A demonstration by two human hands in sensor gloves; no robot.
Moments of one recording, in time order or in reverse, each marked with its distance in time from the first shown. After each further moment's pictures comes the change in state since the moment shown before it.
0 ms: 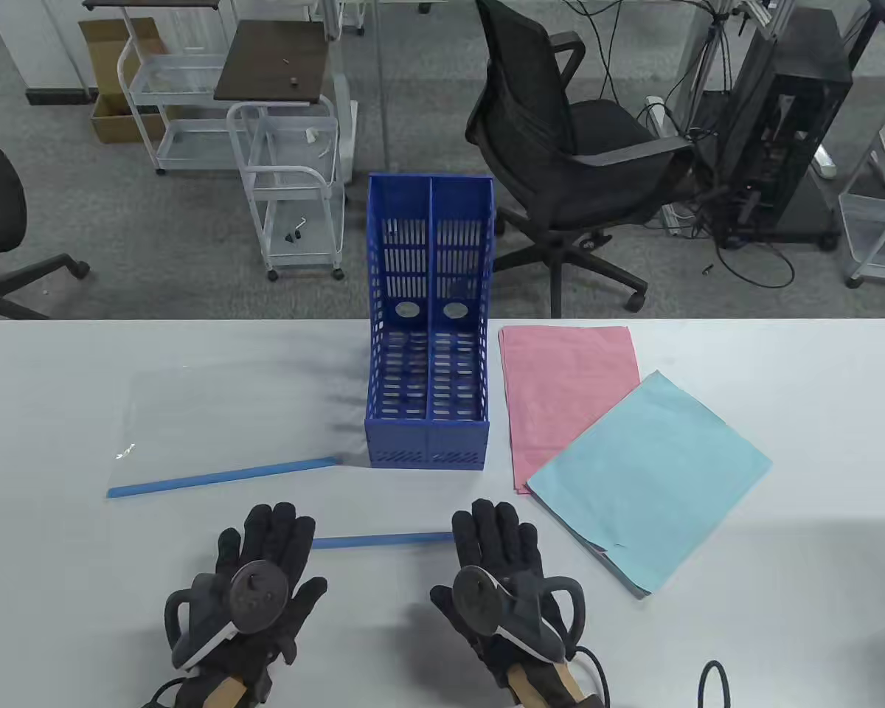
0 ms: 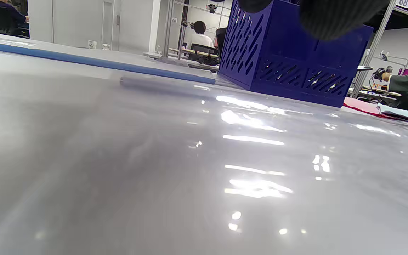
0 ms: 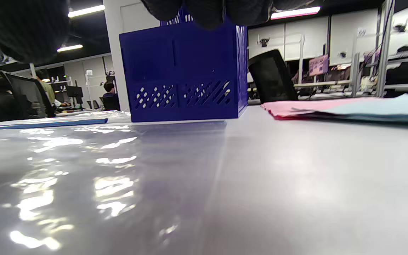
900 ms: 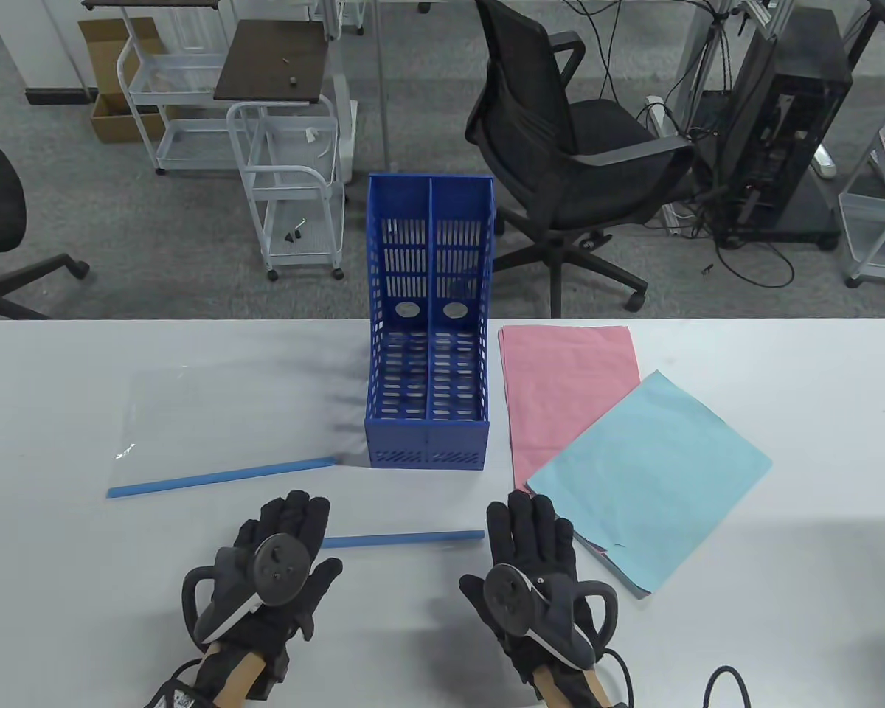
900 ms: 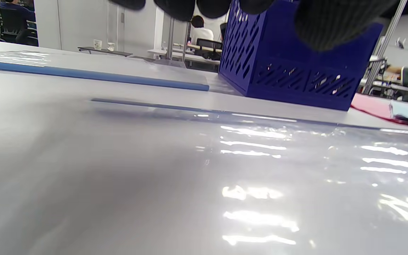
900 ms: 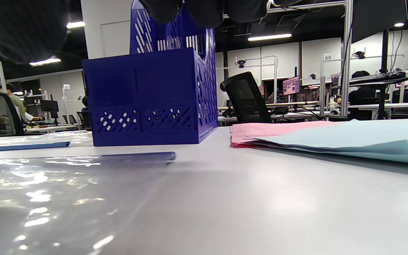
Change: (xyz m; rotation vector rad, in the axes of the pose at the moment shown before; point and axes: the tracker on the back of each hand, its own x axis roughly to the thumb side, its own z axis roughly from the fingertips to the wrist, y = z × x) left_hand 0.026 0.012 -0.031 -0.036 0.043 -0.053; right_hand -0.031 -0.021 0.010 -0.093 0.086 0.033
